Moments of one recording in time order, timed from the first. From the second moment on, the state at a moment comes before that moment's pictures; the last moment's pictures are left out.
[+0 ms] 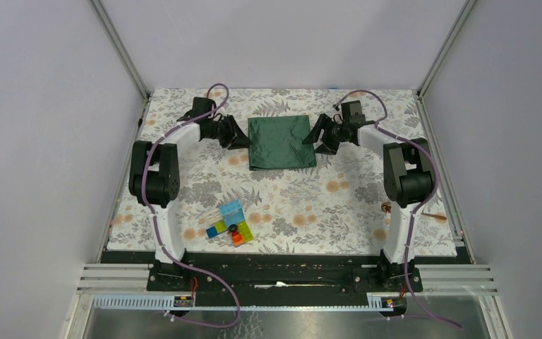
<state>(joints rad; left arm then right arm) -0.12 2.03 1.45 -0.36 0.75 -0.64 0.20 2.07 1.40 -0.23 -0.56 0.64</state>
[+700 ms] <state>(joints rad) -0.14 2.09 1.40 -0.48 0.67 -0.54 0.20 2.03 1.32 -0.23 -0.58 0.65</state>
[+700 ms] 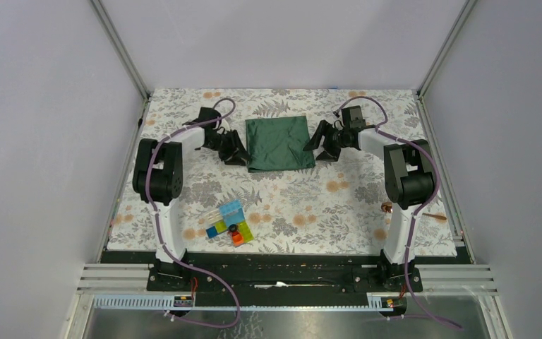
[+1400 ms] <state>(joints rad) -0.14 2.03 1.33 -0.45 0.64 -0.55 0.19 2.03 1.31 -0.33 -0.52 0.57</state>
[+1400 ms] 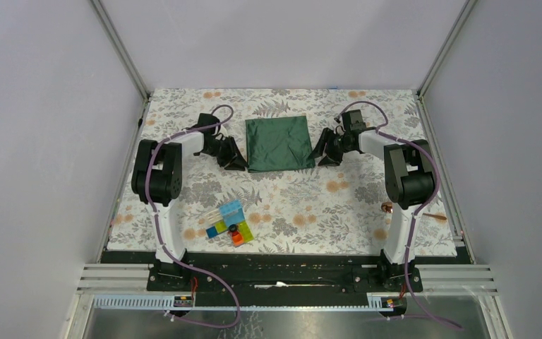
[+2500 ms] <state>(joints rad) -0.14 2.06 1.31 -0.45 0.64 -0.55 0.19 2.00 1.12 -0.07 -0.67 0.77</state>
